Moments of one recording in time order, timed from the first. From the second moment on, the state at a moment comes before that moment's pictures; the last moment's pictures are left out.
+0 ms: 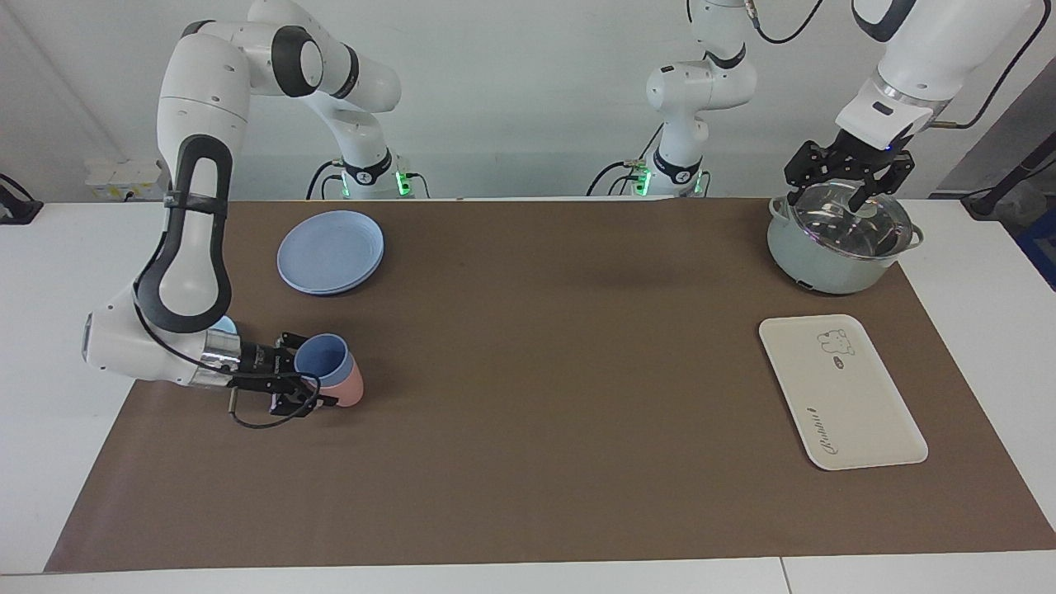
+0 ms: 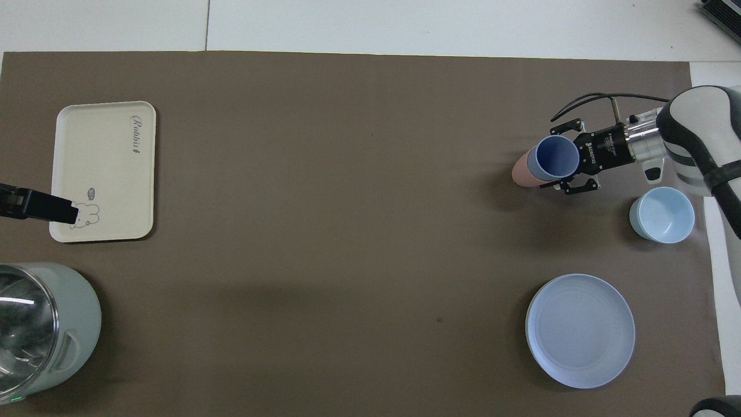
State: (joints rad) left arm 0.05 -0.08 -0.07 -1.63 -0.02 1.51 0.18; right arm -0.19 0.61 0.01 -1.52 0.77 1.73 0.90
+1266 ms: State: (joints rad) left arm -0.20 -0.09 -0.11 -1.72 -0.08 1.81 -0.52; right arm 0.33 0.39 0.01 -1.57 0.77 2.00 1.49
